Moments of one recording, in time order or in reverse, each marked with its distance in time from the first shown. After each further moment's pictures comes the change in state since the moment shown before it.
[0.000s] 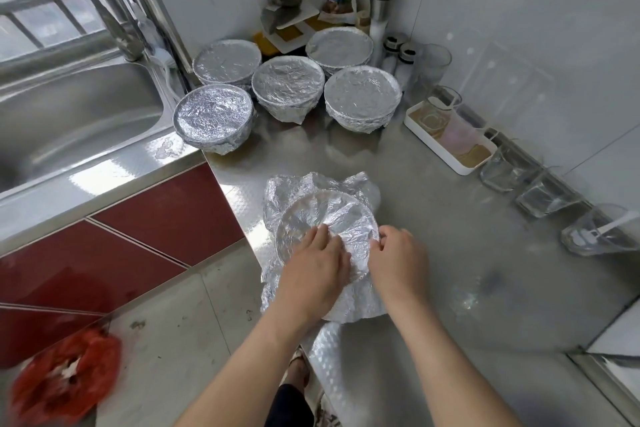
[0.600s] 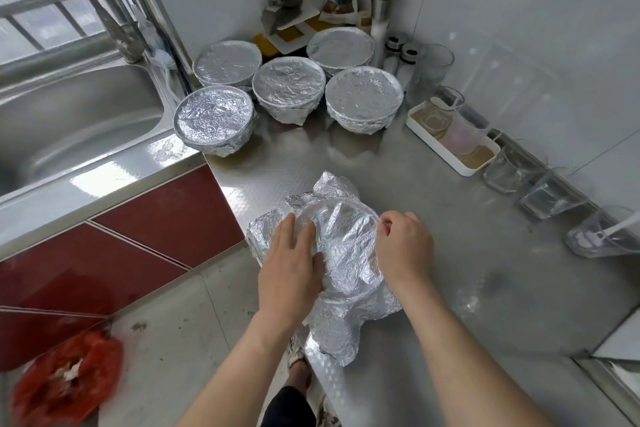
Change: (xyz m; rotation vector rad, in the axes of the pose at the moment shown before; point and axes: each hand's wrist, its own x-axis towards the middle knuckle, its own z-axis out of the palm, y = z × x) left_hand -0.011 -0.018 -0.011 -0.051 0.054 -0.305; right_hand 0.025 -0.003 -0.005 0.027 0.065 -0.027
